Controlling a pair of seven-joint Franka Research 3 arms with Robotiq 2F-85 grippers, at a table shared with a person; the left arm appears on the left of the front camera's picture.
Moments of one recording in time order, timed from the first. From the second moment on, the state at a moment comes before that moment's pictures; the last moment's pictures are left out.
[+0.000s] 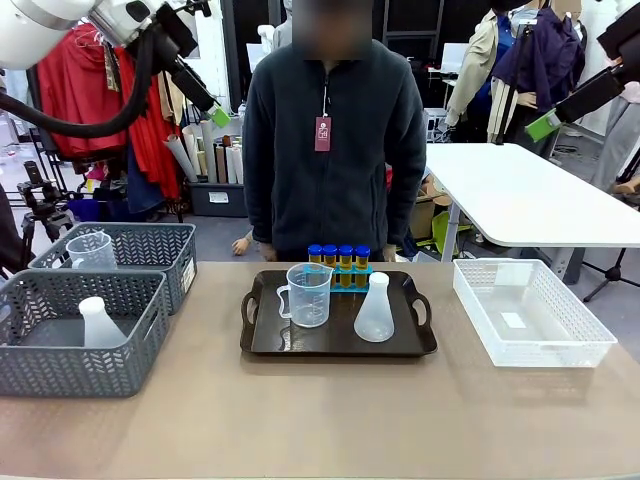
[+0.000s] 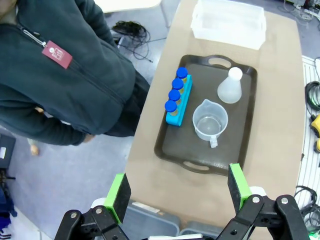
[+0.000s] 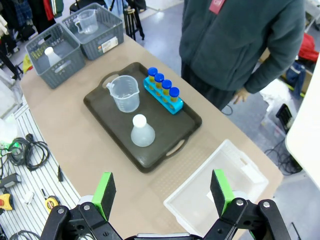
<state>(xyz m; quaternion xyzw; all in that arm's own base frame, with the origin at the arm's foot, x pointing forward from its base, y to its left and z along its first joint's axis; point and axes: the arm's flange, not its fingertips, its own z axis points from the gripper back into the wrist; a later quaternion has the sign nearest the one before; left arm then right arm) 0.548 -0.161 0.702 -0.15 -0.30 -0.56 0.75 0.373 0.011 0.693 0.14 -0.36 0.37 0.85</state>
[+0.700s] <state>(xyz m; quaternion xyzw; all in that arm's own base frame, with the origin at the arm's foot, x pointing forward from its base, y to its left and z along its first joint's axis) 0.548 -0.161 0.702 -0.15 -0.30 -0.56 0.75 0.373 0.011 0.693 0.14 -0.36 0.37 0.85</state>
